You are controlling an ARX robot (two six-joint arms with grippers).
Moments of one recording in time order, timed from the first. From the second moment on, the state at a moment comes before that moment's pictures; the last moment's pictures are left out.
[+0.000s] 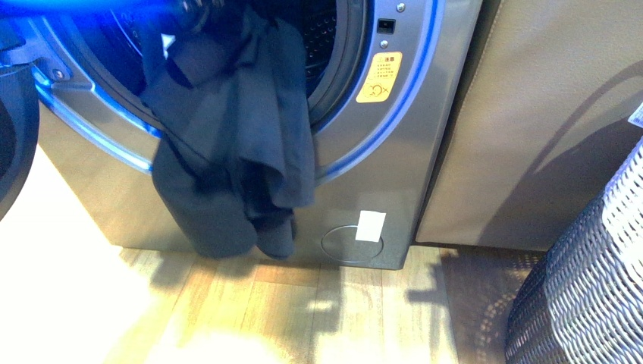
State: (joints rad) left arm -0.14 2.93 2.88 0.04 -0.33 0.16; right arm 0.00 0.01 0.01 0.00 0.00 0.00
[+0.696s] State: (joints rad) left arm -0.10 2.75 2.32 0.22 -0.26 0.16; right arm 0.00 0.00 0.01 0.00 0.00 0.00
